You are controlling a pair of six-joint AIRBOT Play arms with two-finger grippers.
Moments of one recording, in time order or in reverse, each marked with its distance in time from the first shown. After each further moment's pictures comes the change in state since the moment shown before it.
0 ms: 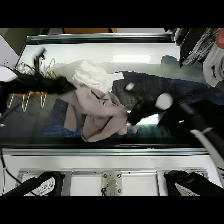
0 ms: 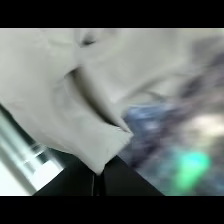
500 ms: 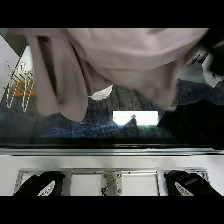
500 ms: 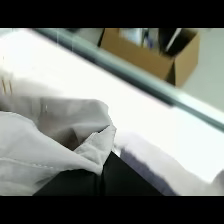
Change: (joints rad) left arm -0.294 0.230 0.583 0.048 0.256 -0.035; right arm -0.085 0.236 0.747 -0.118 0.050 0.172
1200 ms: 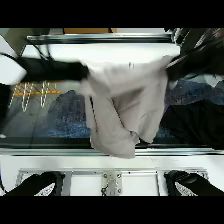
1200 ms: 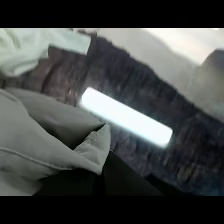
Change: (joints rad) left arm -0.133 -0.156 -0.506 0.425 -0.073 -0.239; right arm -0.003 -0.192 -0.245 -0.237 0.156 0.031
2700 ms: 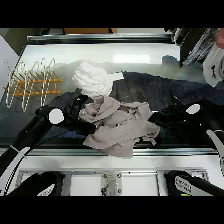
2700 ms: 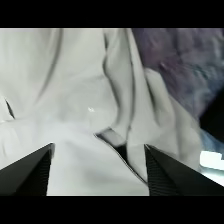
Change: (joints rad) left arm -0.076 0.099 -0.639 -0.008 -0.031 -0.005; right arm -0.458 -0.145 -0.961 0.700 -0.399 -0.080
